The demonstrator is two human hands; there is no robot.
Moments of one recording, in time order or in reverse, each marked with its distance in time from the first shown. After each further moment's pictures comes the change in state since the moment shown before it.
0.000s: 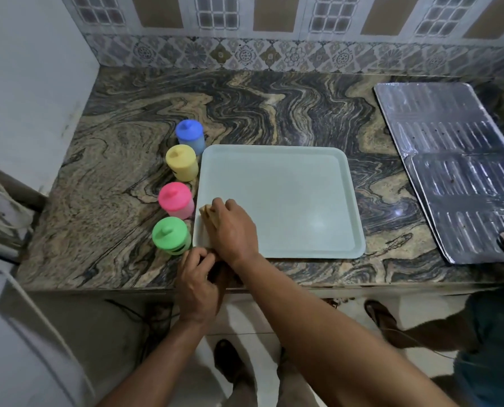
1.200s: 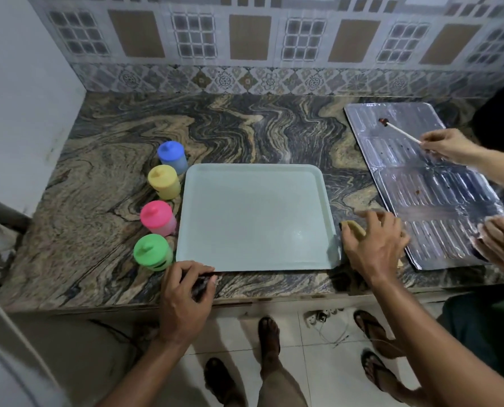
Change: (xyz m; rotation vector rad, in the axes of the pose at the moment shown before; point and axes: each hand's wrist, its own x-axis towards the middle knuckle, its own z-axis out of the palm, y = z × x) left_hand 0.000 0.031 -0.021 -0.125 -0.048 0.081; right_hand -0.072 0.225 -0.176 -0.331 0.309 0.516
